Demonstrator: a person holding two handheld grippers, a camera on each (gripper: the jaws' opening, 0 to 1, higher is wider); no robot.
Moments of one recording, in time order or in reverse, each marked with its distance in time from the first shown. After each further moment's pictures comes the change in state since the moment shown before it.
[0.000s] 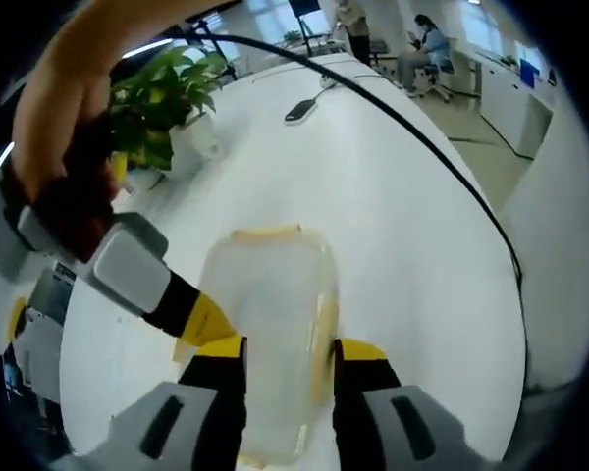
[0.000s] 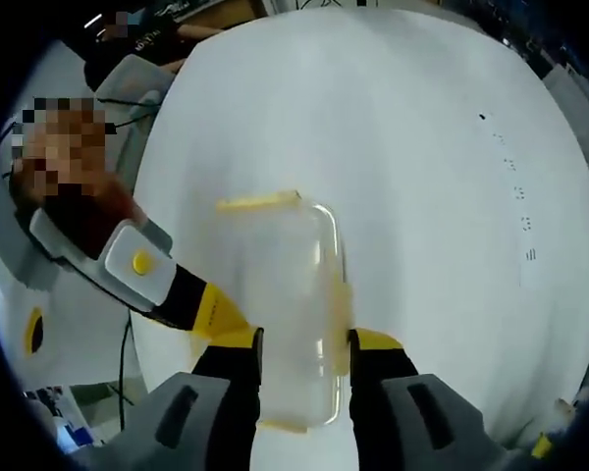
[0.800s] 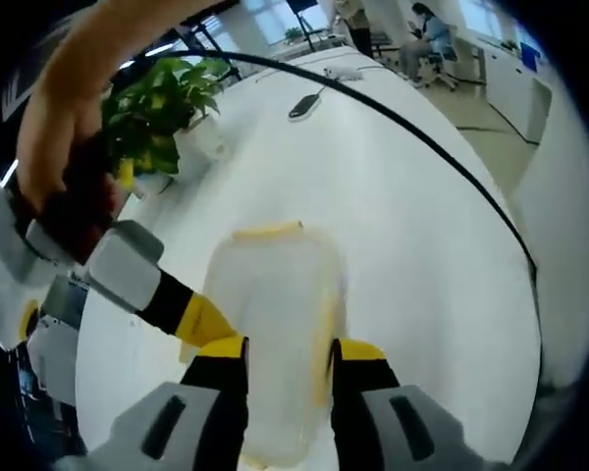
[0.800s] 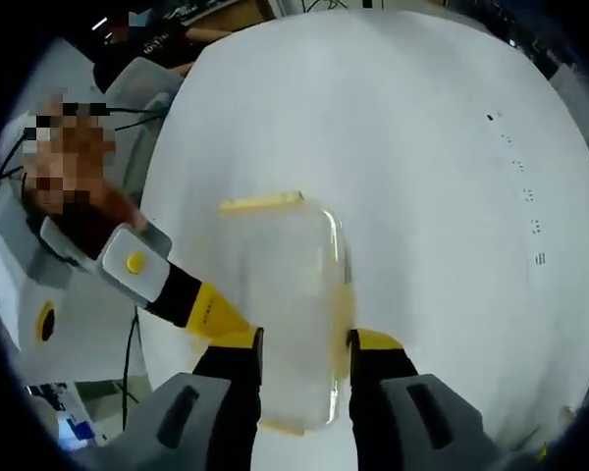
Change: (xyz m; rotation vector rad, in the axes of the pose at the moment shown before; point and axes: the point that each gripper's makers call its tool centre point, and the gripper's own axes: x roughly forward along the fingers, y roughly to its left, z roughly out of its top) left arm 0.002 0.002 -0.001 0.036 0.004 0.074; right arm 0.002 0.000 0.000 -0.010 -0.020 0.074
